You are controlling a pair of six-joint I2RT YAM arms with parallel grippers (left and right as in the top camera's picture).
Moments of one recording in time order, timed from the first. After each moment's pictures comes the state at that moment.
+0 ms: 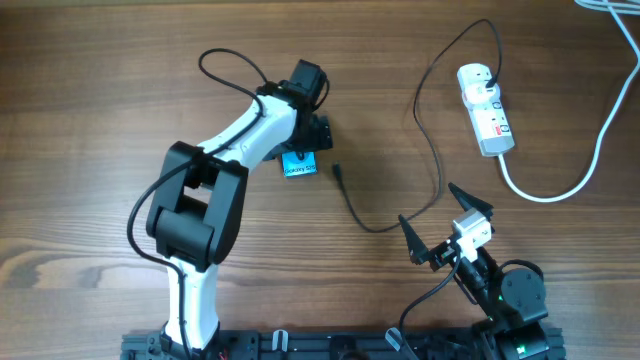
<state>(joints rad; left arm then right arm) -0.42 2.14 1.52 -0.79 -0.06 -0.60 0.30 0.05 0.01 0.01 -0.24 -0.10</state>
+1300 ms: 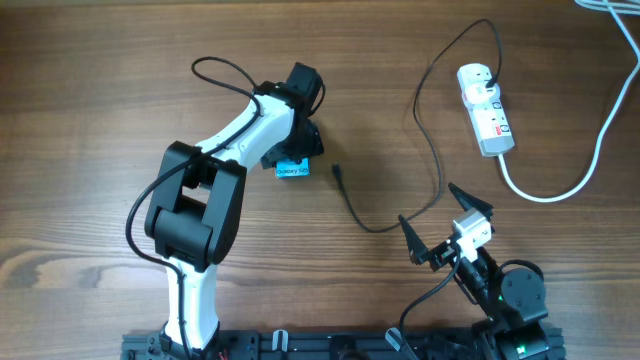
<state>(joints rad) -0.42 2.13 1.51 -0.88 -0.05 -0.68 0.30 0.05 0.01 0.01 -0.24 -0.10</state>
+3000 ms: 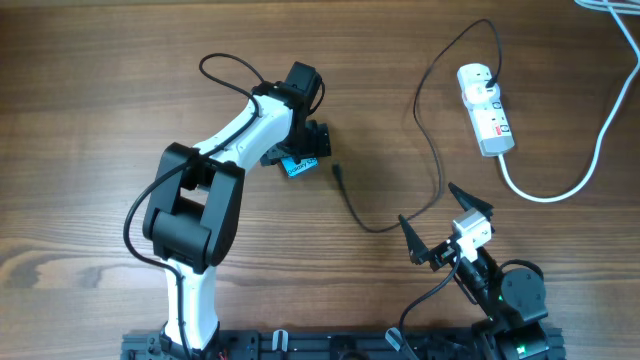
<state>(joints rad) -0.42 2.12 1.50 -0.84 0.03 -0.54 0.30 0.05 0.01 0.01 -0.24 -0.10</state>
